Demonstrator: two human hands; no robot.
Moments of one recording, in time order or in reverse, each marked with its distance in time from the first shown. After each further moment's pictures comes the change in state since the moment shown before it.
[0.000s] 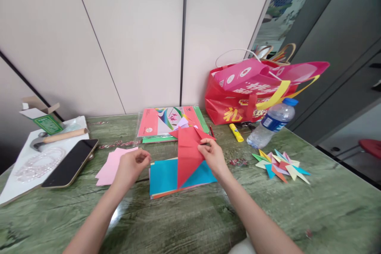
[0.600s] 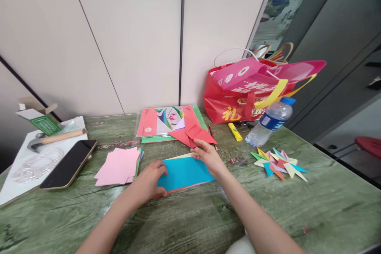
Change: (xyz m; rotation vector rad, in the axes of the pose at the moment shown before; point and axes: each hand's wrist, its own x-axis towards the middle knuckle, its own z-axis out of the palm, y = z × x) left_hand -0.021 0.002 0.028 0.515 -0.535 0.310; right_hand 0.000 0.002 0.004 -0.135 -0.171 0.147
